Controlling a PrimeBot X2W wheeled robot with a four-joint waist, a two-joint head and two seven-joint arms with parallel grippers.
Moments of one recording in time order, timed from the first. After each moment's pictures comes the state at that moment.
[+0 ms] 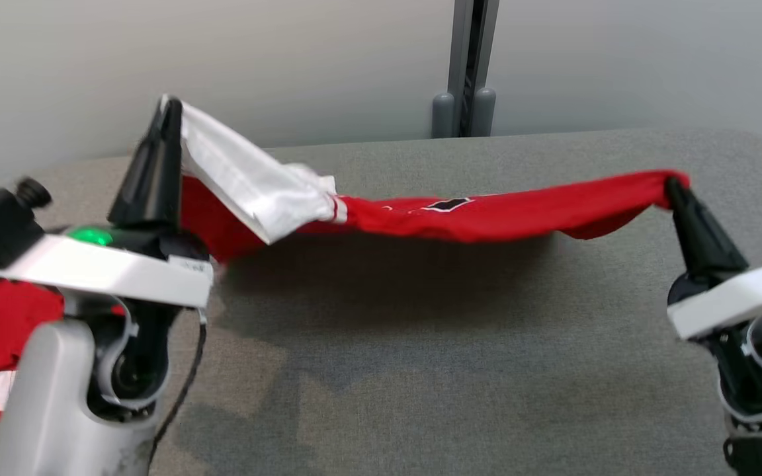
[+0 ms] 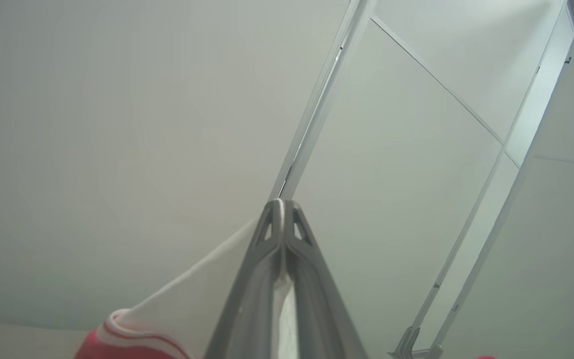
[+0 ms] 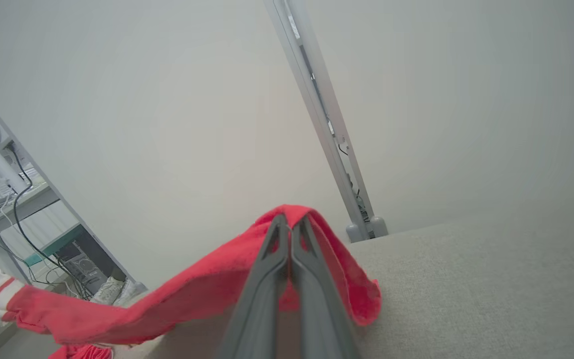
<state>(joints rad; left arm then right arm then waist) -0.35 0.16 -0.14 -0.13 -0.76 0.04 0.02 -0.28 -0.11 -0.02 0.04 0.61 0.13 0.16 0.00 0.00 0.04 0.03</state>
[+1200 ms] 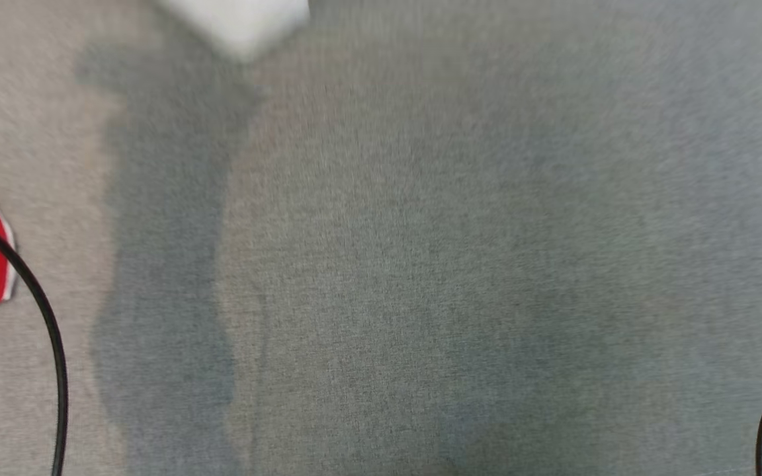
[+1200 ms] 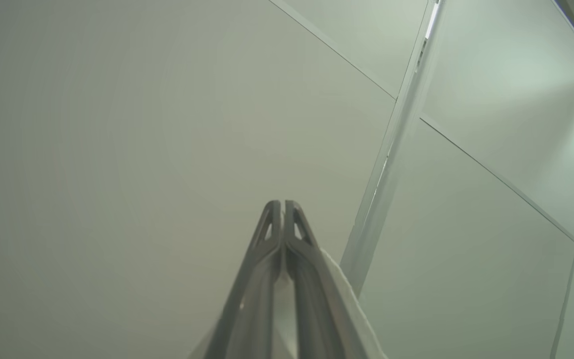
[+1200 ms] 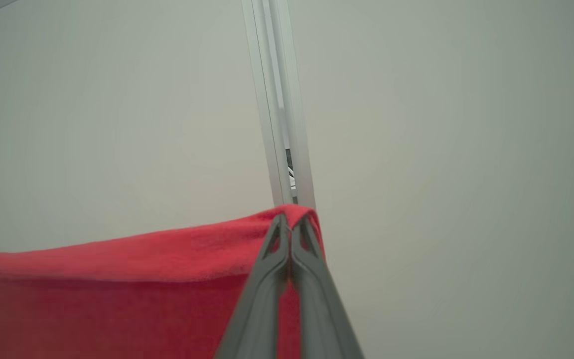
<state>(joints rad) -1.56 0.23 -0.07 0.45 -0.78 0.07 0.01 -1.42 -0.13 -0.01 0.43 0.39 0.13 0.13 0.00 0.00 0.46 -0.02</state>
